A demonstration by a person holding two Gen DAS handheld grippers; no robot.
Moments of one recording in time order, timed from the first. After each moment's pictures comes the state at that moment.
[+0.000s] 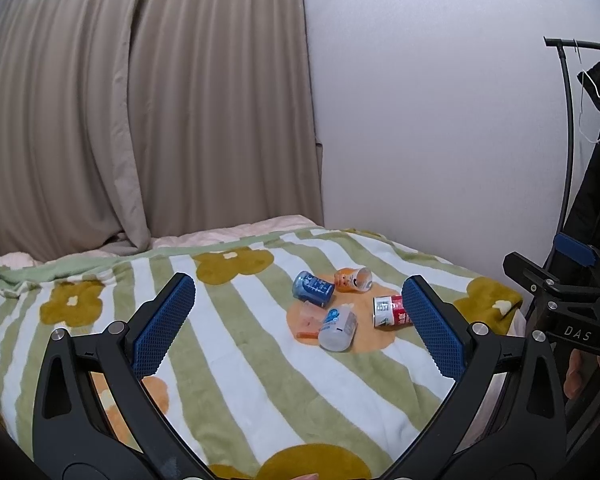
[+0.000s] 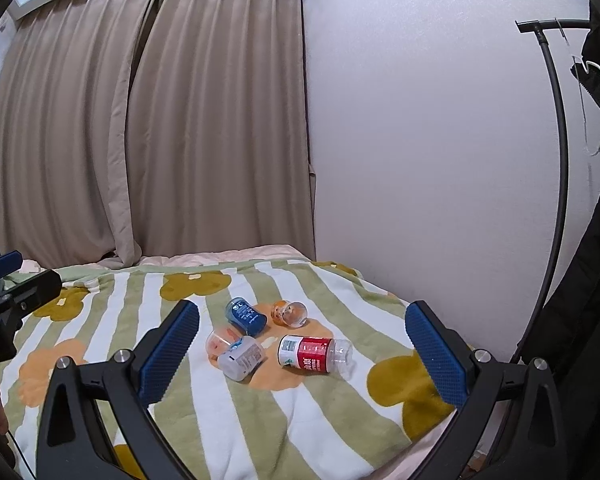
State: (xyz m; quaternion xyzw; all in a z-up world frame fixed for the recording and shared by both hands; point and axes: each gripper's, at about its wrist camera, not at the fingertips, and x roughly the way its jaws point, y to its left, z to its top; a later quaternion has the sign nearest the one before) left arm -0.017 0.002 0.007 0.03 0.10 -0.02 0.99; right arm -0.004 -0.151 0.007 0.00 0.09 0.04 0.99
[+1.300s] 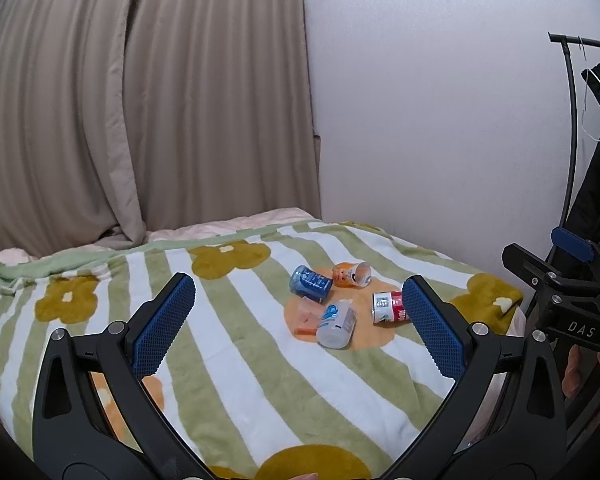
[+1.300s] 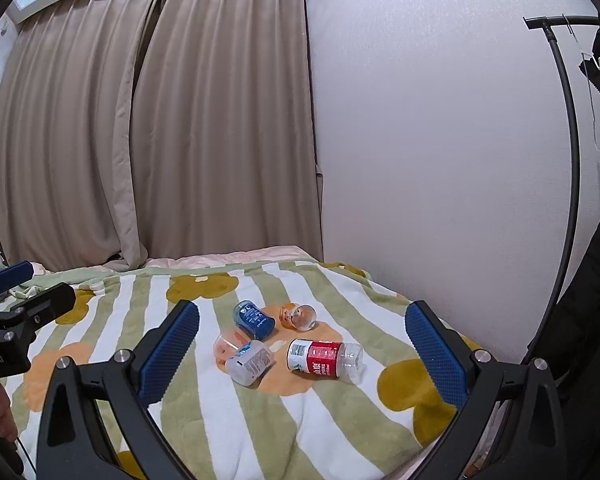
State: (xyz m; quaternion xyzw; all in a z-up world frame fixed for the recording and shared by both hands) left arm -0.006 0.009 0.005 0.03 0.11 -0.02 0.99; right arm 0.003 -0.149 0.007 0.01 0.09 0.05 0.99
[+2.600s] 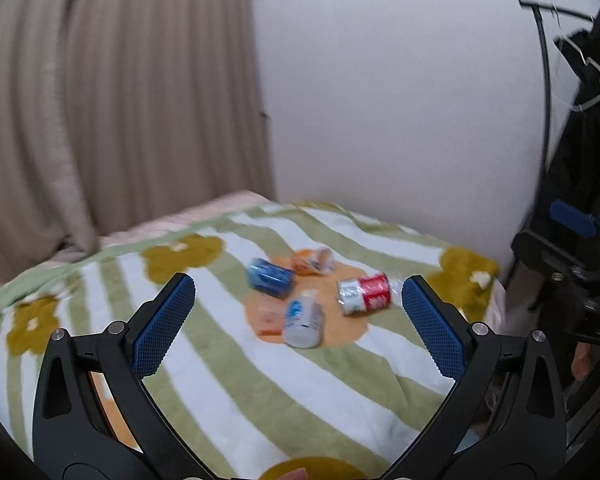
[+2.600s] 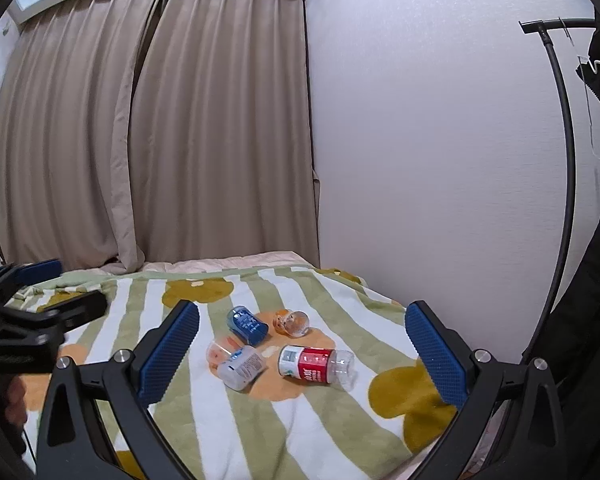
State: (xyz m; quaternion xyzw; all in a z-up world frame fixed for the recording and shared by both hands) left arm 0.072 -0.010 0.000 0.07 0.17 -0.13 0.97; right arm 0.011 -0.160 0.008 0.00 0.09 0.04 0.99
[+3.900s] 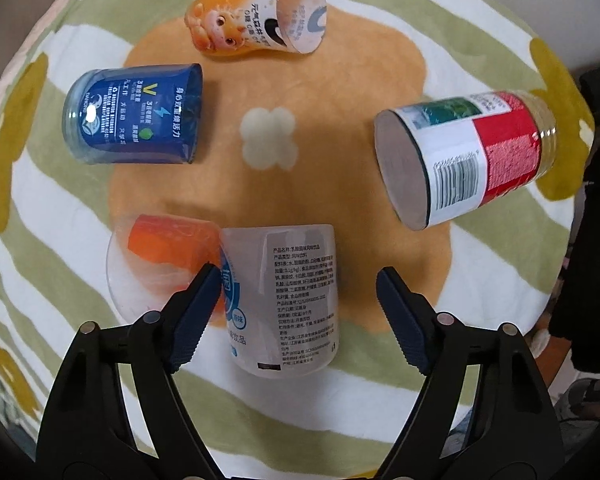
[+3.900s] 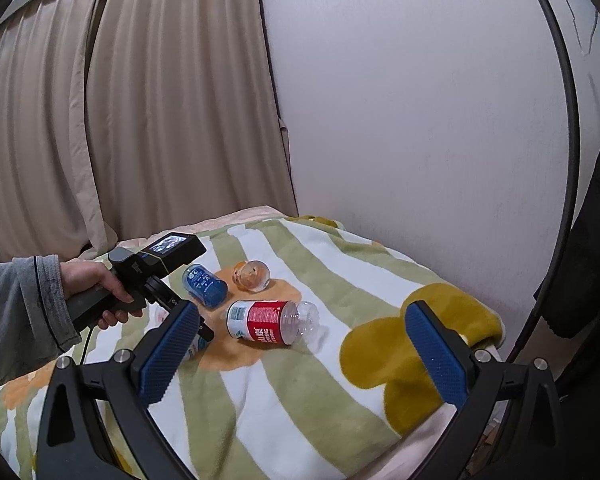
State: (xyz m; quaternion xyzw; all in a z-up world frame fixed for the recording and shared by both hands) left arm 0.383 -0.075 -0.188 0.19 0.64 -0.19 0.72; right arm 0.072 -0.226 -0.063 0.06 0.17 0.03 0.98
